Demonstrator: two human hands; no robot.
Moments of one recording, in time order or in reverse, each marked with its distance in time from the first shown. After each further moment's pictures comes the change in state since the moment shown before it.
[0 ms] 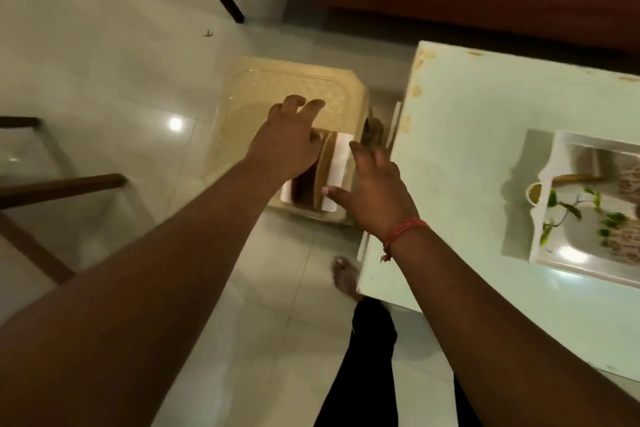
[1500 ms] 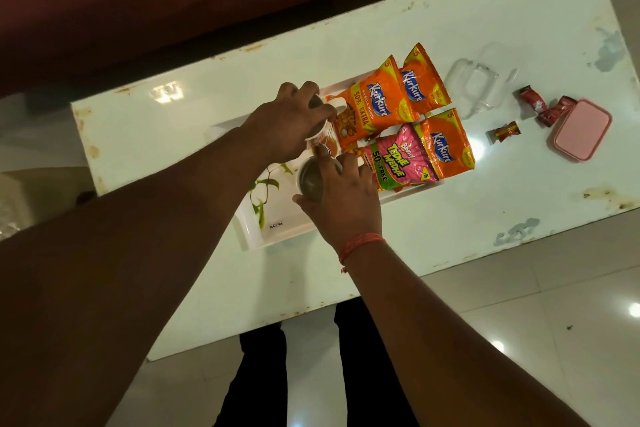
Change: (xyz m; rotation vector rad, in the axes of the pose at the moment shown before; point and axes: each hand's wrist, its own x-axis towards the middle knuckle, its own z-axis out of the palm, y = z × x) left_hand 0.064 0.507 0.181 0.536 -0.181 0.874; right_hand -0.150 0.375 -0.173 -0.028 0.417 0.476
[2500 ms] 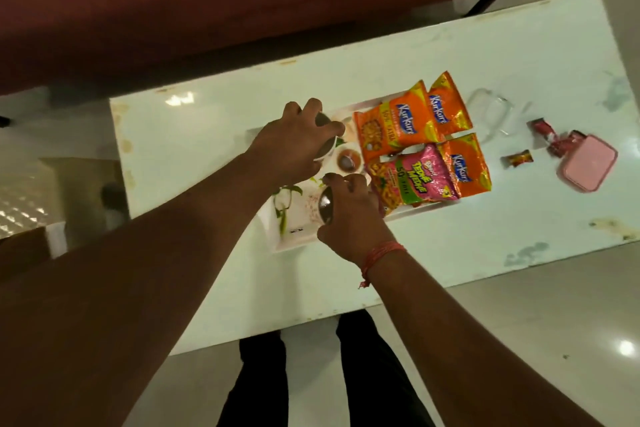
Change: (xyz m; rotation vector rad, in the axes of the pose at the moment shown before) left_hand -0.053 -0.021 -0.007 -0.062 0.066 -0.074; right_hand -0.014 -0.037 -0.015 0.140 -0.292 -0.011
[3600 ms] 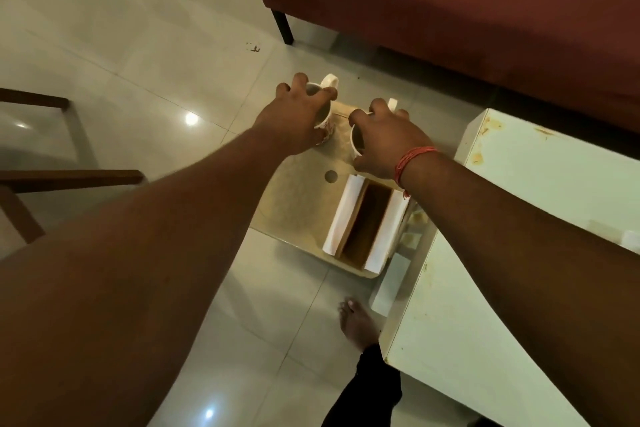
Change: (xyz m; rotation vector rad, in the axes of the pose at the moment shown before) left_hand -0.414 -0.445 0.075 -0.283 0.089 -0.845; right_hand 0.075 -0.485 0.275 -0.691 -0.135 -0.779
